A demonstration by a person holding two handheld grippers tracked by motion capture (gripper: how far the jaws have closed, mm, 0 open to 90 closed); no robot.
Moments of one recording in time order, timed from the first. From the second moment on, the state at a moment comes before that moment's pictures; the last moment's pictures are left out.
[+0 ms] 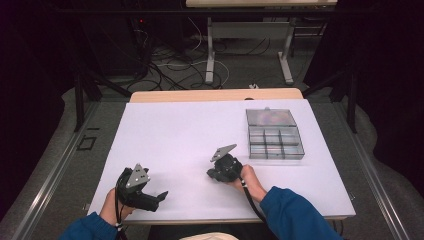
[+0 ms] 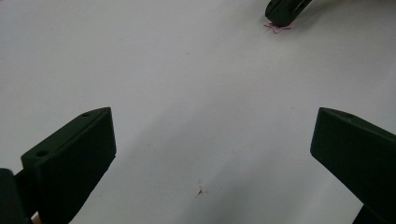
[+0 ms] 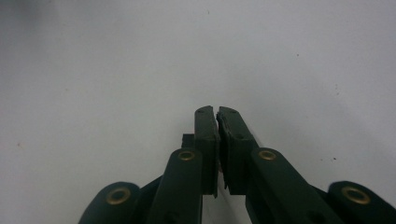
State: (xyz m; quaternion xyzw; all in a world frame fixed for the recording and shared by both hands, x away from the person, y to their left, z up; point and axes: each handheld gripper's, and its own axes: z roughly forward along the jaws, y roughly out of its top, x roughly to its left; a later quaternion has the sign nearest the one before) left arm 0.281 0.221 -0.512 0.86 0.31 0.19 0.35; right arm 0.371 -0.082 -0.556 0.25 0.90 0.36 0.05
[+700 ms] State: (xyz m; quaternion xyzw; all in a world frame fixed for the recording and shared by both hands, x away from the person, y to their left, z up) left arm 0.280 0.220 -0.512 0.86 0.31 0.18 0.35; right arm 0.373 -0.088 -0.549 0.25 0.89 0.37 0.05
